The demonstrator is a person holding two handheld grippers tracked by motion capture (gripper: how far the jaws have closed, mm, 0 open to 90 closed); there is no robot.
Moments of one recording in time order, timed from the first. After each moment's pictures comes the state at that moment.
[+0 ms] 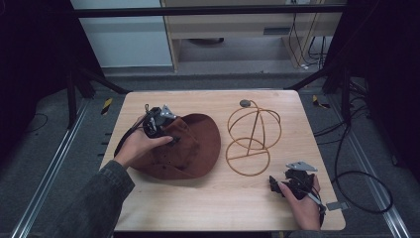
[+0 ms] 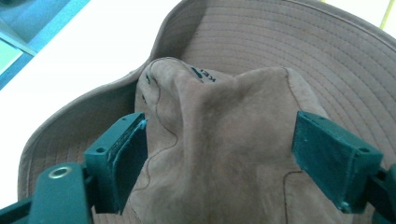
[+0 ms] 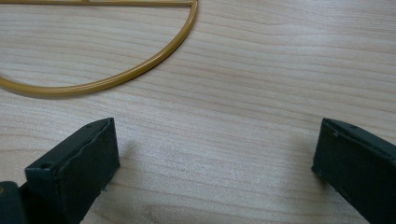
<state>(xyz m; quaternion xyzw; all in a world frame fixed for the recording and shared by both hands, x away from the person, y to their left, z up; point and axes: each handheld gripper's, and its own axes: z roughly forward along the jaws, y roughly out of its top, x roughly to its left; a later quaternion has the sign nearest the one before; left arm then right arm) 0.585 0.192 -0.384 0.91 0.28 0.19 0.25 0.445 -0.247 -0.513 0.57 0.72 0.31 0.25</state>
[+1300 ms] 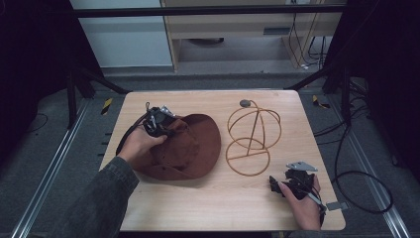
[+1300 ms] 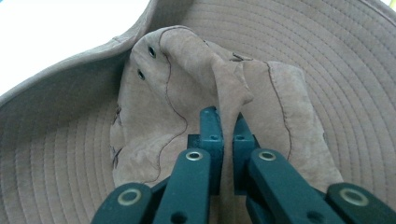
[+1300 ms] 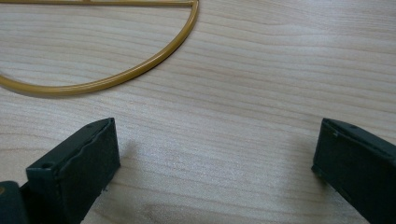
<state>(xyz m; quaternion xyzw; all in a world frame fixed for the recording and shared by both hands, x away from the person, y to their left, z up) 0.599 0.198 -0.393 0.91 0.31 0.13 0.23 0.445 -0.247 -0.513 0.57 0.72 0.31 0.24</state>
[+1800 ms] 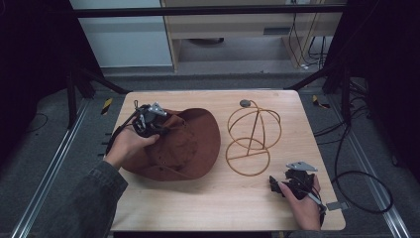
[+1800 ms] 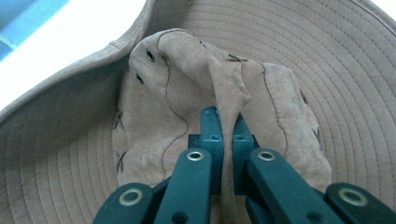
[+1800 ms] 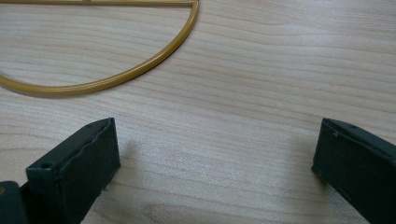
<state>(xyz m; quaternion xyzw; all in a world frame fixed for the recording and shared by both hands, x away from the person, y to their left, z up) 0.570 0.214 -0.354 0.91 0.28 0.15 0.28 0.445 -0.247 -0.513 0.57 0.72 0.31 0.25</state>
